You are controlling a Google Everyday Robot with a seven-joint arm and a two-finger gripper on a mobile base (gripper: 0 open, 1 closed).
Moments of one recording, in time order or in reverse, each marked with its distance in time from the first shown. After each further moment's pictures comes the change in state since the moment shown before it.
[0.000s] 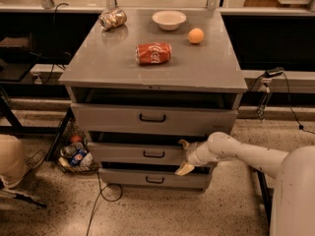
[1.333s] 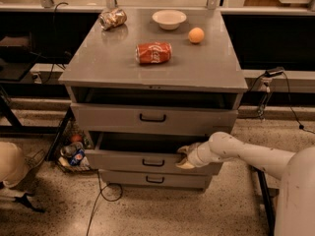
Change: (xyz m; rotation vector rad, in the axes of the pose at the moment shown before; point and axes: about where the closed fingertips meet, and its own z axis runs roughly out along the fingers) arm -0.007 0.001 -0.015 0.000 -0.001 0.003
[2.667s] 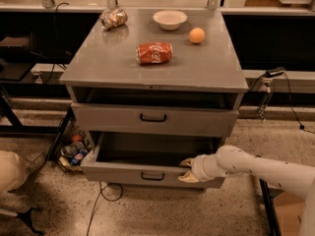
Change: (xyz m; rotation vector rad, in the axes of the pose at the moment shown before) arm 0.011 0.058 -0.023 -0.017 0.001 0.071
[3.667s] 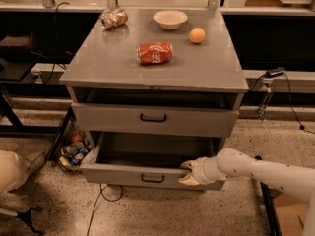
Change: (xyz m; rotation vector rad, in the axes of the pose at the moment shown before) arm 0.001 0.010 -0.002 0.008 0.006 0.016
